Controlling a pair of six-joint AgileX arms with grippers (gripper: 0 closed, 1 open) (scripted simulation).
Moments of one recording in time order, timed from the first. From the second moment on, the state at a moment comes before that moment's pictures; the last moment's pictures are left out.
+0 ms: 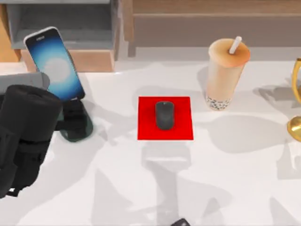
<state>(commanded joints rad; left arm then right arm) -0.60 1.07 0.56 -0.22 -0.67 -0.44 0.00 0.00 0.00 0.00 0.00 0.00</state>
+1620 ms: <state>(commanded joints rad) 0.00 0.00 0.00 0.00 0.00 0.00 0.16 0.27 0.02 0.16 0.04 0.00</state>
